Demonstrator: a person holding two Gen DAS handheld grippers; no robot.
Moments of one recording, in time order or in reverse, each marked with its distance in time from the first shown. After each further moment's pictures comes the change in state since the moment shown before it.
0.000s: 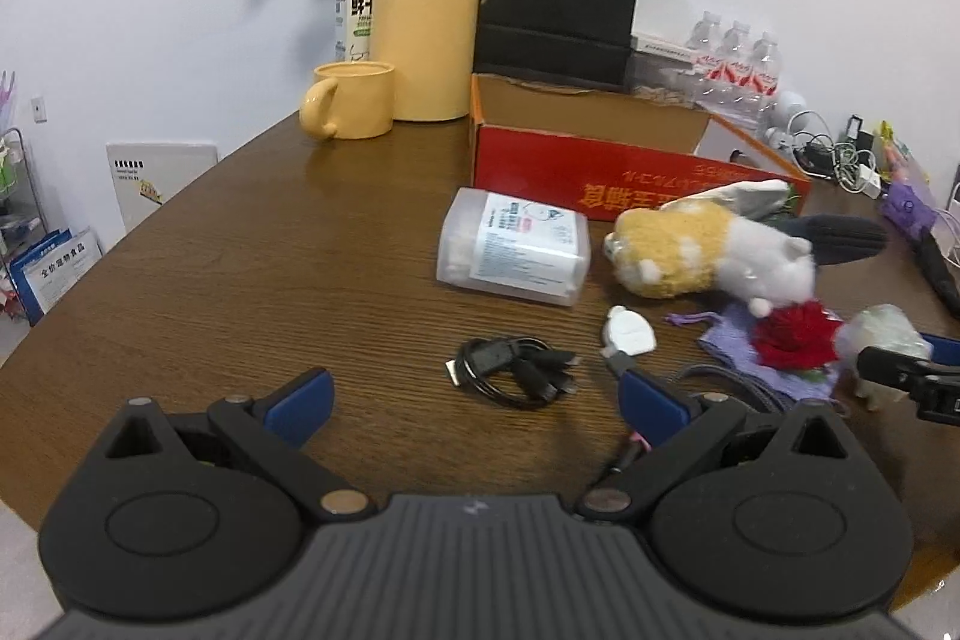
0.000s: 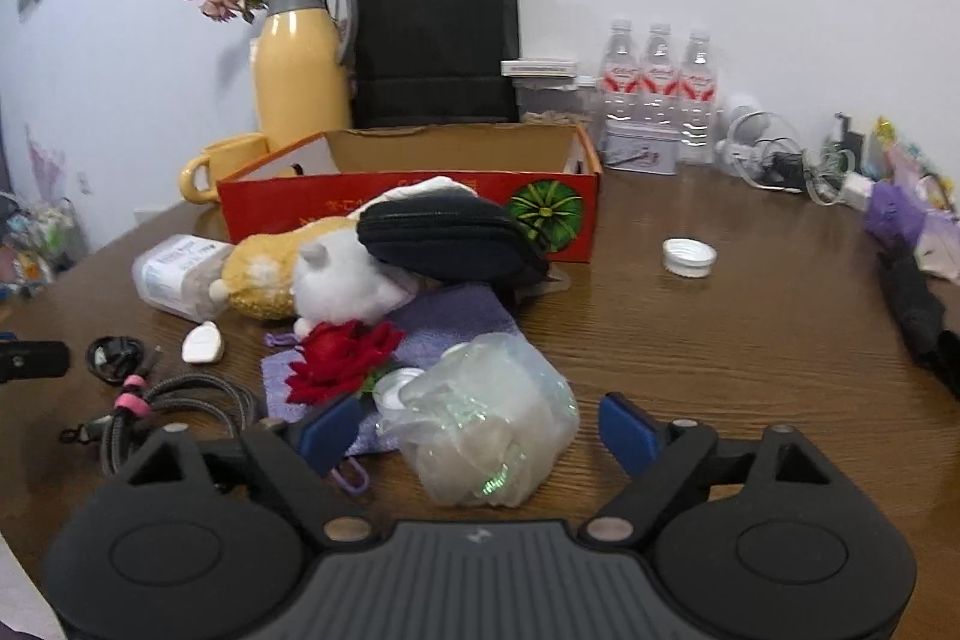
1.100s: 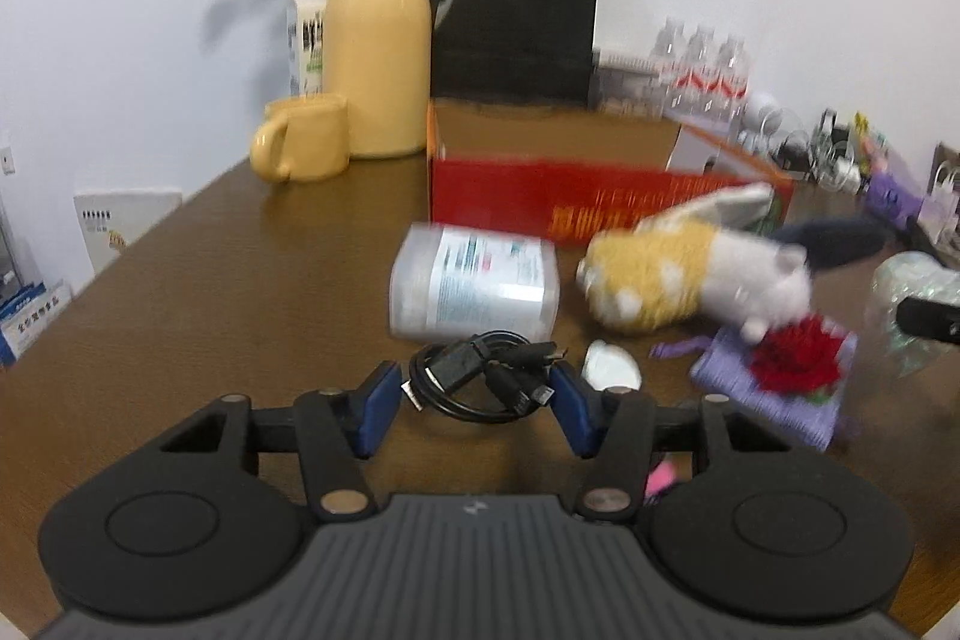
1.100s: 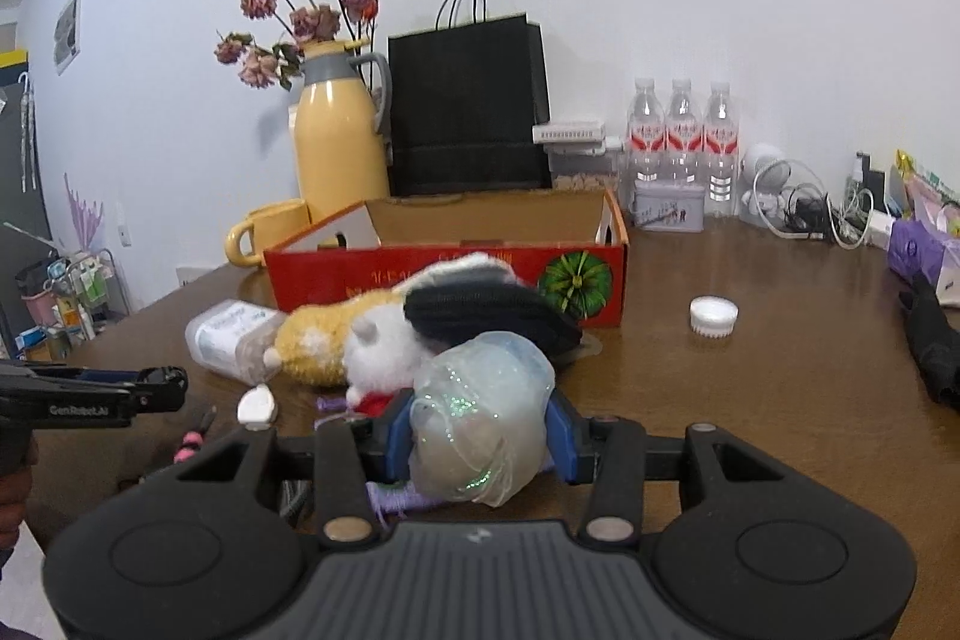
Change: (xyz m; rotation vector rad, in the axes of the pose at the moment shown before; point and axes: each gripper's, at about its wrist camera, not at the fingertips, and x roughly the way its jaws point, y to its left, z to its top) left arm 0.017 -0.015 0.012 0.079 -0.082 -0.052; right arm -0.026 -0.001 0.011 0.008 -0.132 0.068
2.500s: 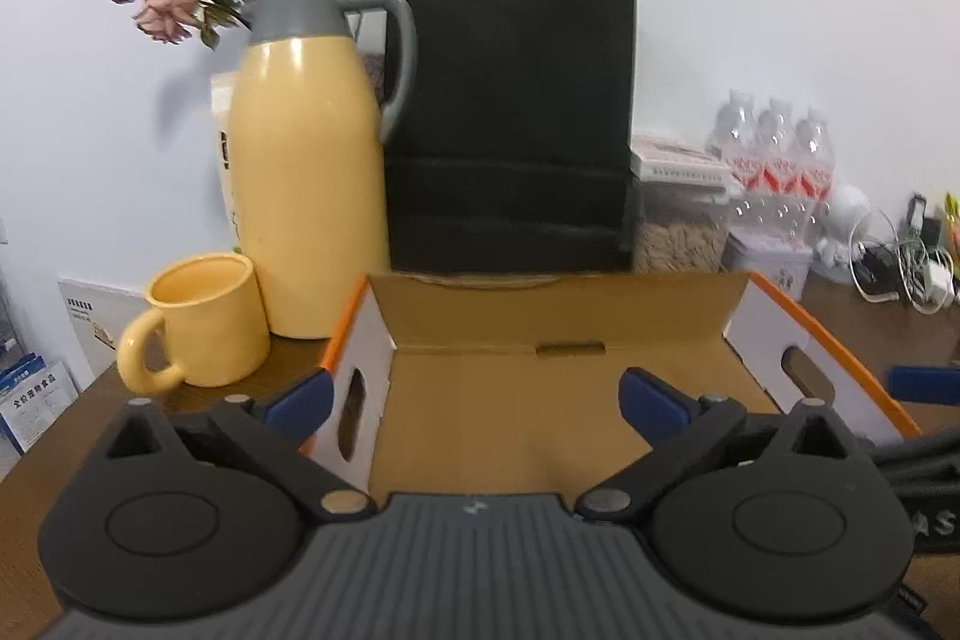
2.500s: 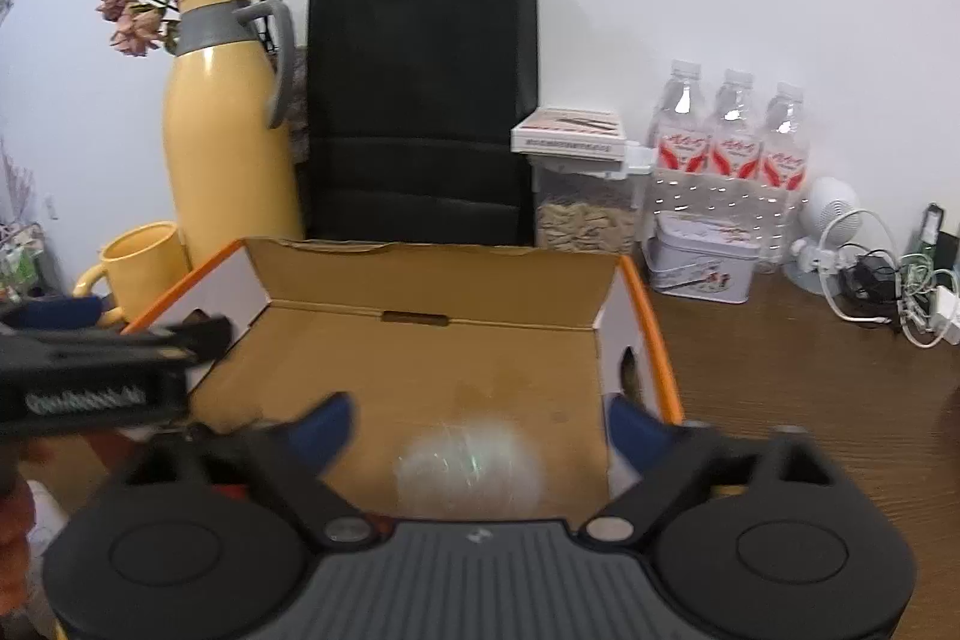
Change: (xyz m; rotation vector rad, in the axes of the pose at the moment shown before) left arm 0.171 -0.057 0.151 -0.012 -0.082 0.100; right arm 0.223 -0.028 0.130 -0.042 0.139 -0.090
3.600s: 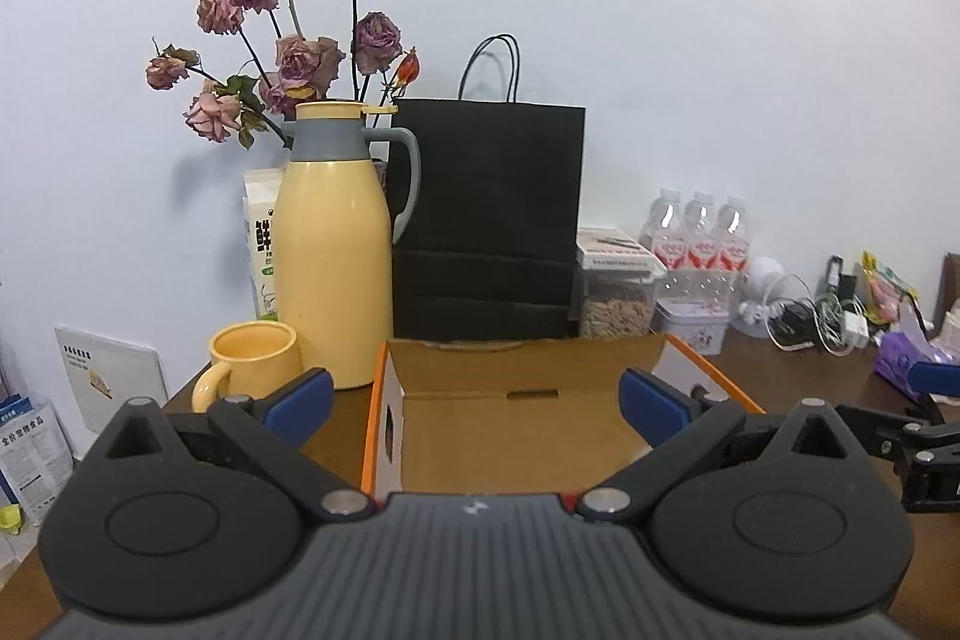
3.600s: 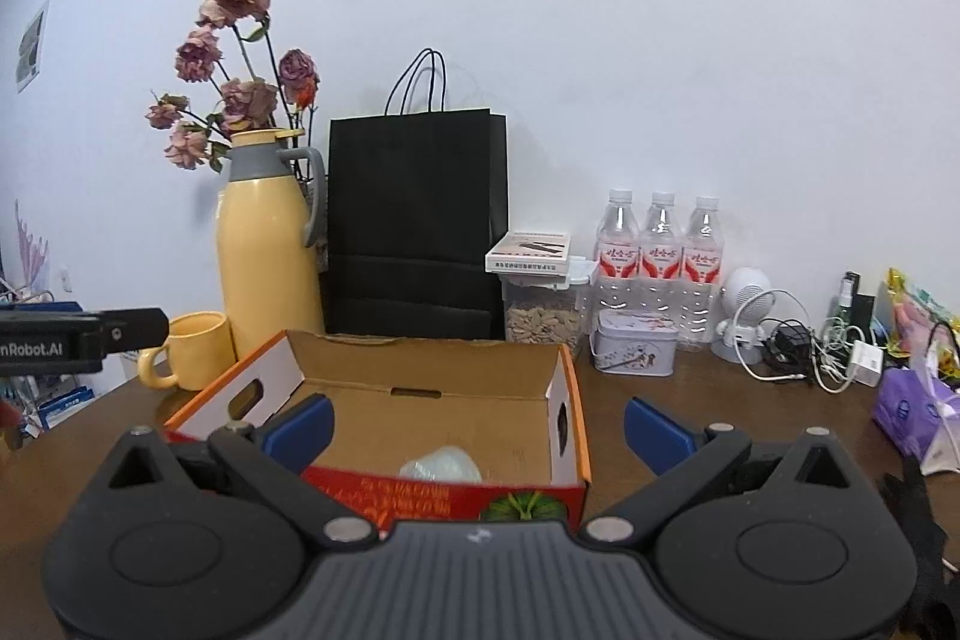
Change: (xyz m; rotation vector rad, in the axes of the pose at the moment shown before) left arm -0.138 0.026 0.002 0.016 -0.147 -0.093; right arm -0.153 0.002 -0.027 0.002 -0.224 -0.028
